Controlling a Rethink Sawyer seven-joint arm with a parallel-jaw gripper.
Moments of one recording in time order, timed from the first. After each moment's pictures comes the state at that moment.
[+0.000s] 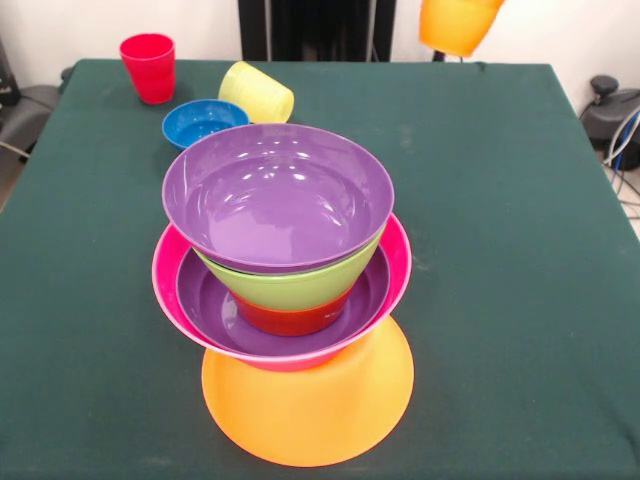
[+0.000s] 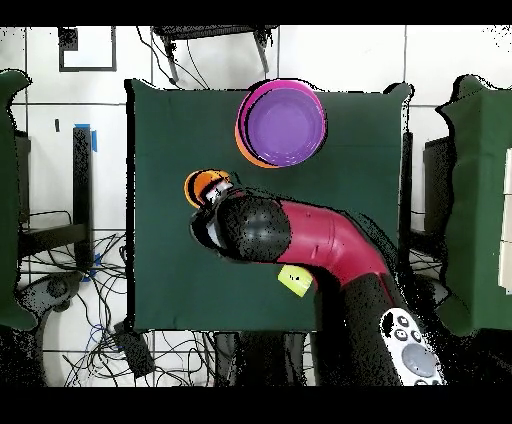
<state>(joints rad) -0.56 -1.04 0.47 1.97 0.07 0.59 2.42</state>
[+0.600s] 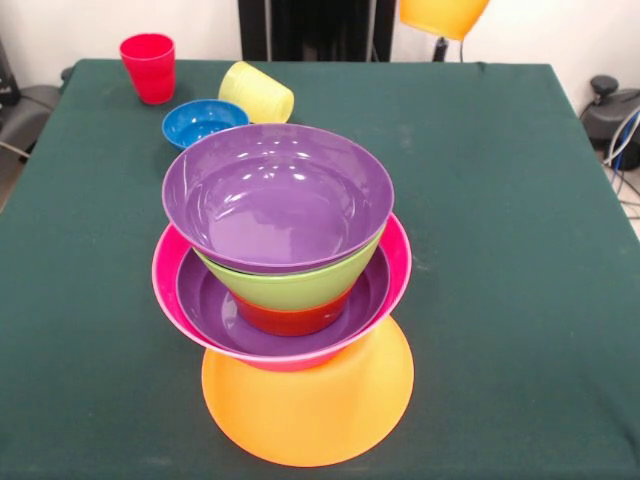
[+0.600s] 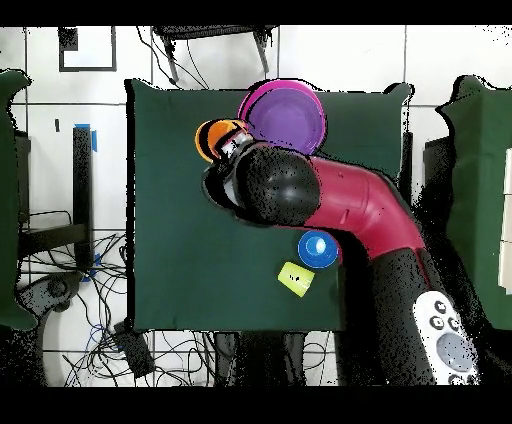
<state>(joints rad) -0.57 -1.03 0.47 1.77 0.05 0.65 2.42</state>
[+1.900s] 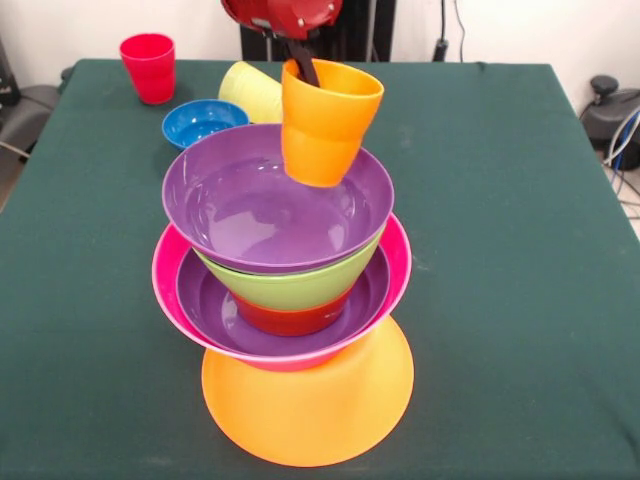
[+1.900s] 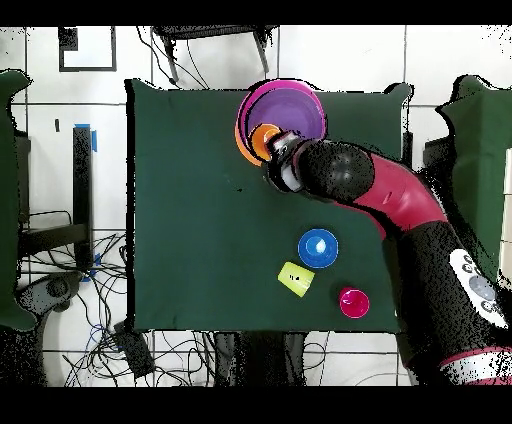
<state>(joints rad) -0.71 -0.74 0.52 1.67 -0.03 0.63 2.42</state>
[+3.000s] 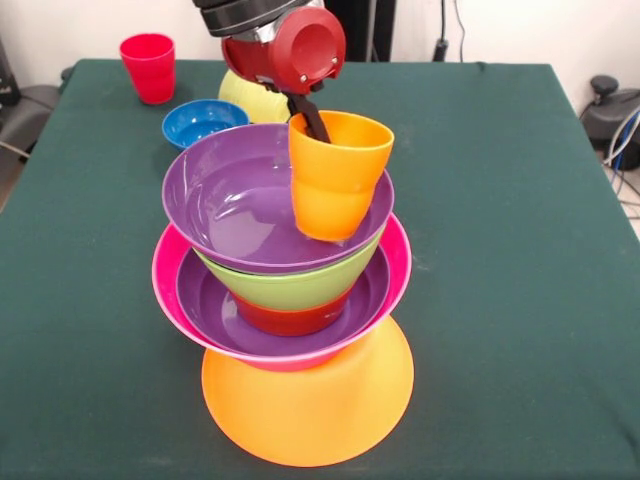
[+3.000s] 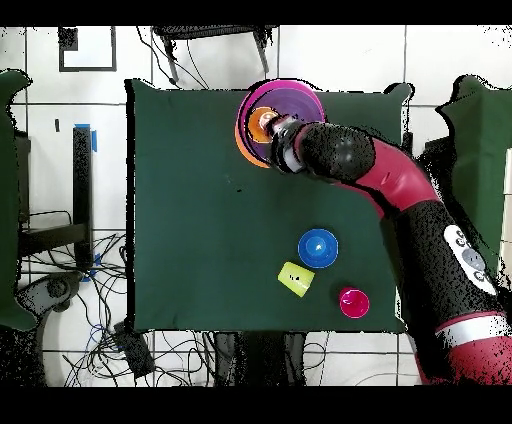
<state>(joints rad) -0.74 -0.62 0.59 1.56 -0.06 0.63 2.42</state>
